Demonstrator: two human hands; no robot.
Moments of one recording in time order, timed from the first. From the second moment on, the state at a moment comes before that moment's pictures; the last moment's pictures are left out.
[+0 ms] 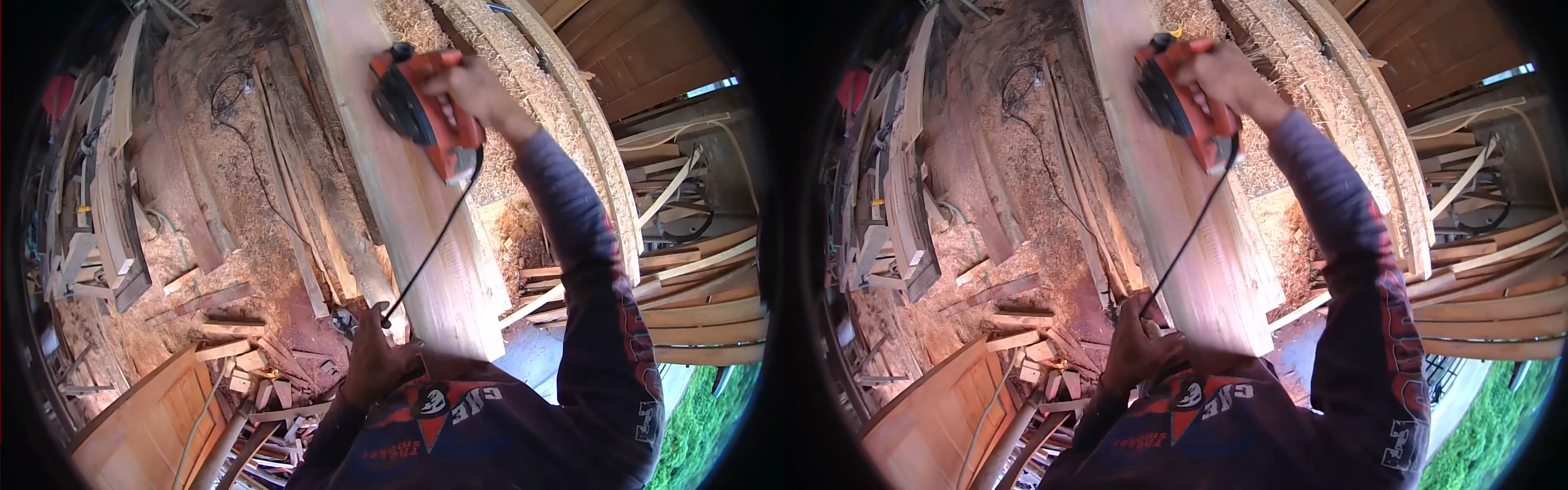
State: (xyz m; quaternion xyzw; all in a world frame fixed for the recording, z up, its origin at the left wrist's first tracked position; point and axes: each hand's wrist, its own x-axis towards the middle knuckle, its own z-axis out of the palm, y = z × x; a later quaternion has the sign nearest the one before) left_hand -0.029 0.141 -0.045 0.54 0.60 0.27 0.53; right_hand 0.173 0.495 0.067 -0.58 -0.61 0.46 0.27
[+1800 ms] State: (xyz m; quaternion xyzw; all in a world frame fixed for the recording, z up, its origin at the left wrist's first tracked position) left_hand -0.120 0.143 -0.008 0.51 0.68 0.40 0.34; right_hand 0.107 0.567 0.034 -0.53 -0.63 0.45 0.33
